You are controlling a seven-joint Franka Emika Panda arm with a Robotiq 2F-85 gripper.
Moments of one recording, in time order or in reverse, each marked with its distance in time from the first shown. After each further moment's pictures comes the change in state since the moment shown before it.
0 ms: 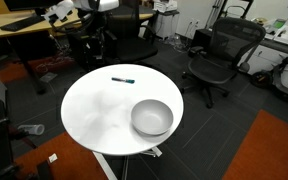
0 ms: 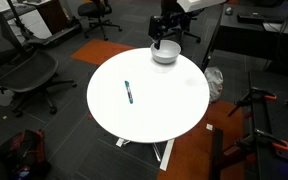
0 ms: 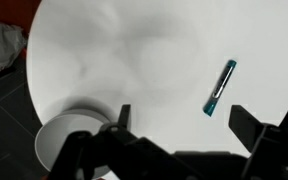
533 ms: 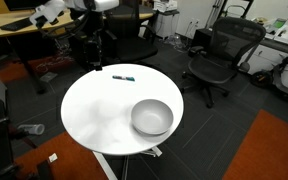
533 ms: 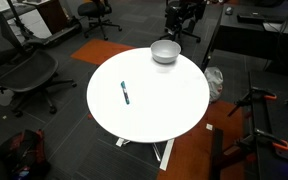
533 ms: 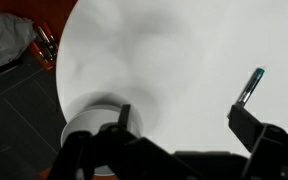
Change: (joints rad) arm -0.089 -0.098 0.000 -0.099 -0.001 0.000 -0.150
